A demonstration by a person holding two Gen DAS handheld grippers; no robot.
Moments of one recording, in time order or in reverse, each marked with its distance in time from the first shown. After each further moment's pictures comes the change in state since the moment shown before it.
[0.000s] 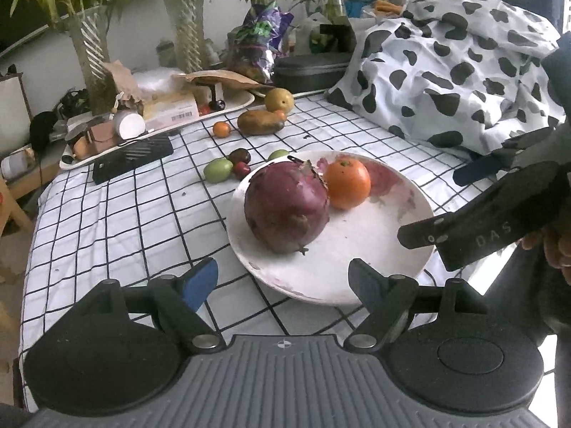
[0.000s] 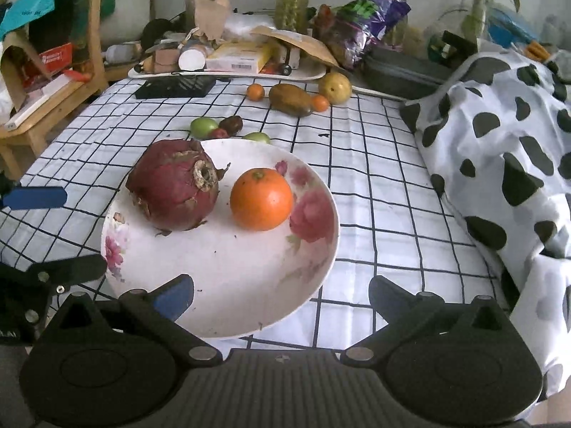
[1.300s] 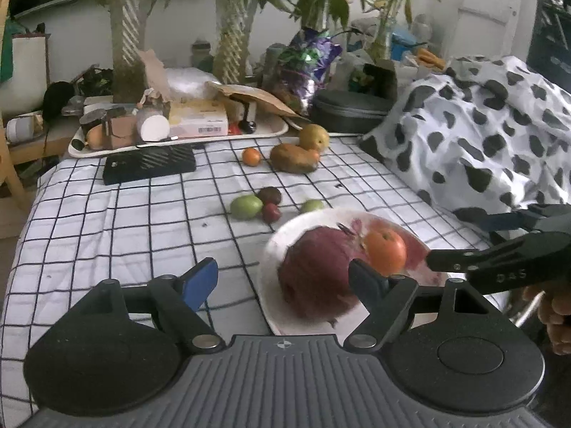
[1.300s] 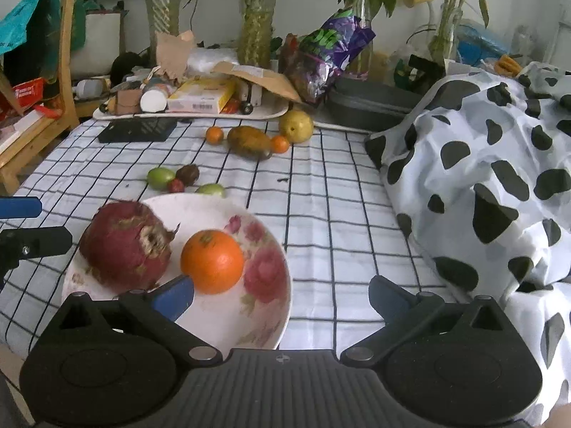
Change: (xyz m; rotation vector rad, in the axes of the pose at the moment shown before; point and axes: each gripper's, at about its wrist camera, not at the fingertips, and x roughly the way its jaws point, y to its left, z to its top) left arm 0.019 0.050 0.031 -0.218 -0.073 -0.025; right arm 0.009 -0.025 0.029 0.048 -0.109 -0.084
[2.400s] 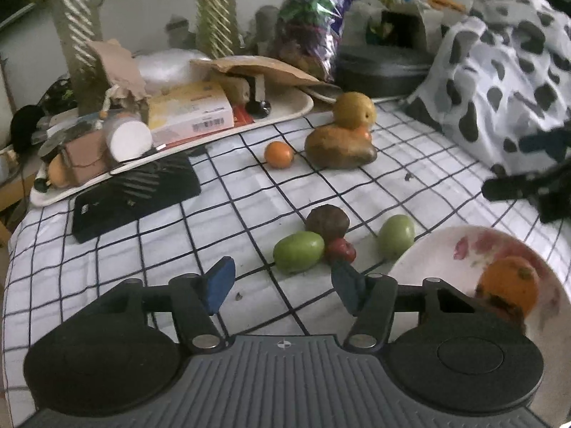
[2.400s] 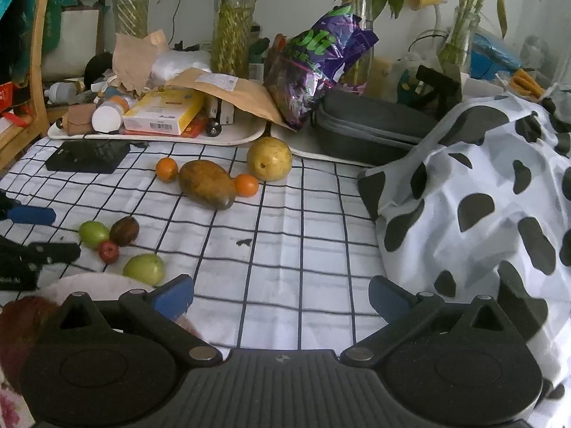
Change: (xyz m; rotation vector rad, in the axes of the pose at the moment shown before) left arm 0.119 0.036 0.046 0.195 0.124 0.036; right arm 0.088 -0.027 0.071 -0.030 0.003 -0.034
